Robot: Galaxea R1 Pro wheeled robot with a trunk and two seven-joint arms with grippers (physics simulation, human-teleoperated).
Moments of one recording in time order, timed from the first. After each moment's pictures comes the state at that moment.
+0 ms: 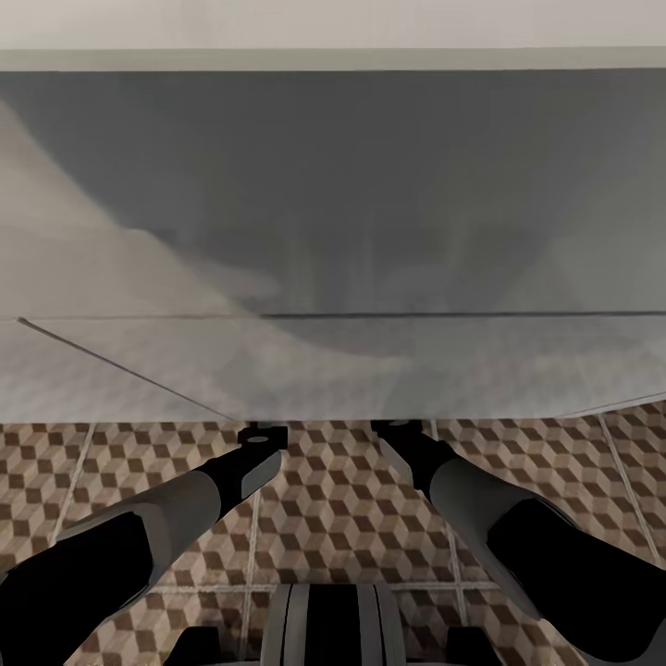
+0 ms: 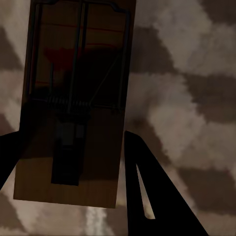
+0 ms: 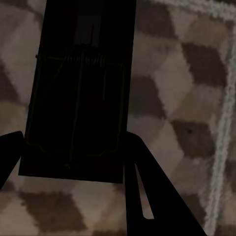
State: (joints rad) left arm -1.07 -0.07 -1.22 -0.29 1.21 0.04 0.48; right arm -1.10 0.16 0.58 -0.20 -0.40 0.19 -0.40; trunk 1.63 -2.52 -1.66
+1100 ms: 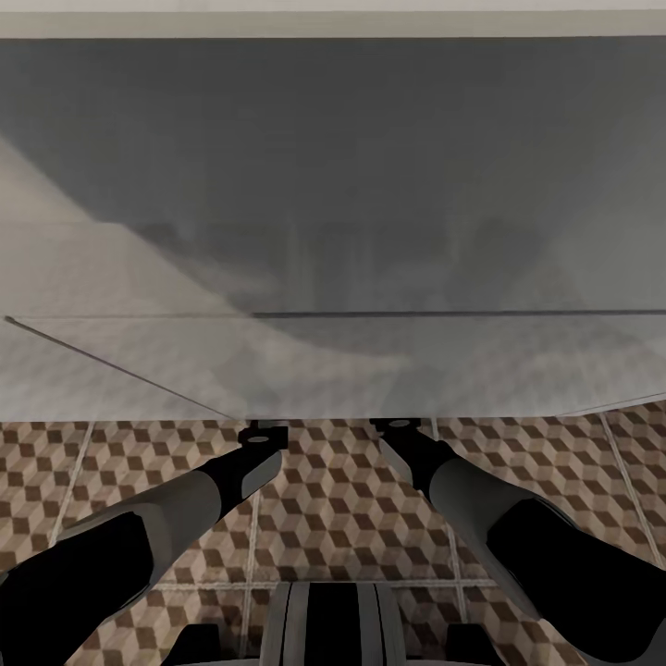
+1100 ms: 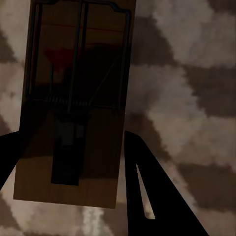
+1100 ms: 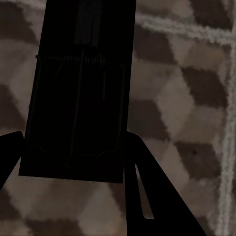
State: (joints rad) left arm -1.07 -0.07 -1.22 -0.29 1.21 0.04 0.49; right arm -1.10 0.16 0.59 -0.20 -0.40 0.09 -0.40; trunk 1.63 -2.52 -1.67
